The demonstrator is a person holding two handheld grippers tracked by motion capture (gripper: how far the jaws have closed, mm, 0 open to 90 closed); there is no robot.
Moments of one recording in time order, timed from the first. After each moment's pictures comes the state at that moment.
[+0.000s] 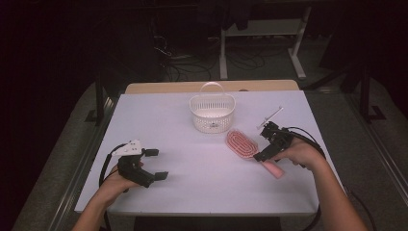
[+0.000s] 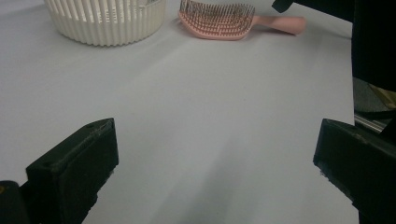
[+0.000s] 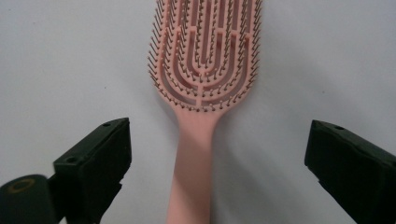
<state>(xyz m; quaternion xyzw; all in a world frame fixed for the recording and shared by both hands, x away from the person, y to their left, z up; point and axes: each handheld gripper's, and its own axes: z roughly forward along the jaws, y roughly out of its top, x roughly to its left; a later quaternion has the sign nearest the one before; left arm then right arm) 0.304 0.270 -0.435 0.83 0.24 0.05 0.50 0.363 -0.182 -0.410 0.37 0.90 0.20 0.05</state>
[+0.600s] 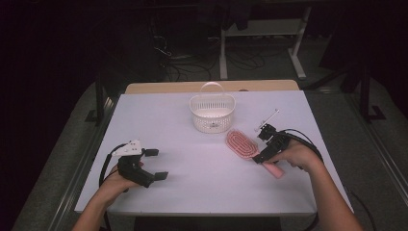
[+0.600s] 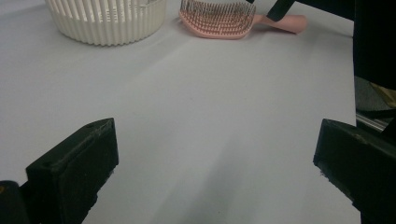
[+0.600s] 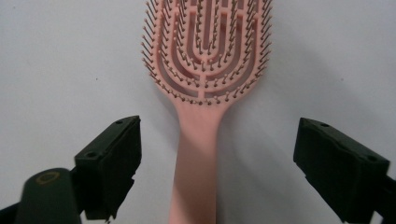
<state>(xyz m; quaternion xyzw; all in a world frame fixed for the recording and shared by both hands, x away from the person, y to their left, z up) 0.304 0.271 -0.435 0.83 0.24 0.05 0.50 0.366 -0.177 -0.422 0.38 0.91 0.18 0.04</state>
